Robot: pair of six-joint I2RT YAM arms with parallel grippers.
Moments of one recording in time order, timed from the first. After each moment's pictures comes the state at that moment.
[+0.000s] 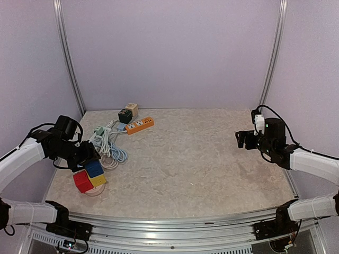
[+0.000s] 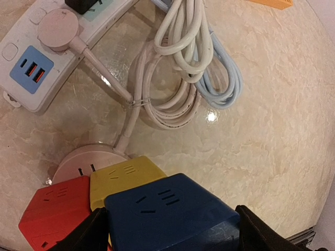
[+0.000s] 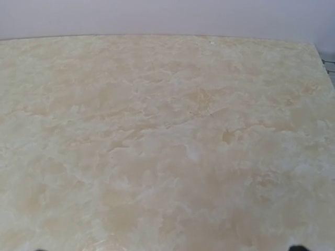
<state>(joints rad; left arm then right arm) -0.26 1.05 0.81 -0.80 0.12 -0.71 0.32 1.13 0.58 0.16 0.13 0.10</state>
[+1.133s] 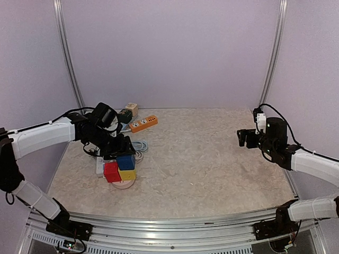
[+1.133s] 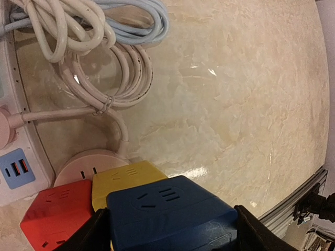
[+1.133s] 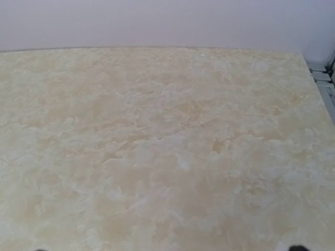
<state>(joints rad) -0.57 1.44 1.09 -0.68 0.19 -0.64 0.33 1.10 0.58 0.16 0.16 0.10</state>
